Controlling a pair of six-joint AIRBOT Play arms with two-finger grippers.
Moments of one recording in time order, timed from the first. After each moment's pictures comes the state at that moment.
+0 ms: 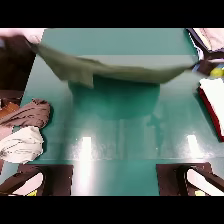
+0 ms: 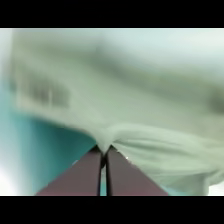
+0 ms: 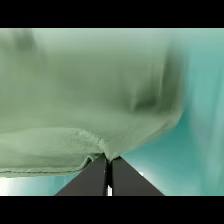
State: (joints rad) left arm 0.06 -1.06 1.68 1.11 -1.09 -1.46; right arm -0.30 -1.06 1.36 -0.87 1.11 1.29
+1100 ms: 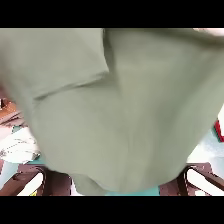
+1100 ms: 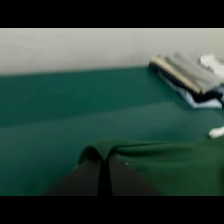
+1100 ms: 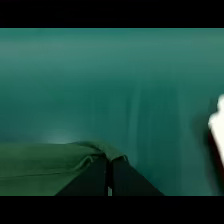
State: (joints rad) left arm 0.06 -0.92 1.78 0.97 -1.24 -1.48; right arm -0.30 -1.12 1.92 -1.27 1.63 1.55
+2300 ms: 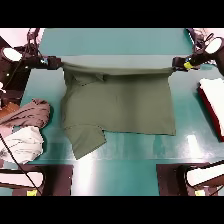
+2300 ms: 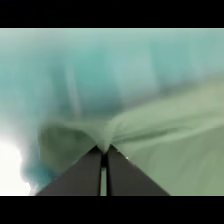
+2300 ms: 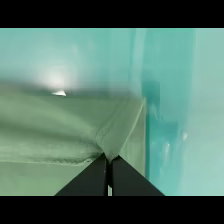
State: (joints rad) left arm 0.06 -1.54 1.47 1.02 -0.87 -1.09; right arm -0.07 -1.68 1.71 -1.41 1.17 1.56
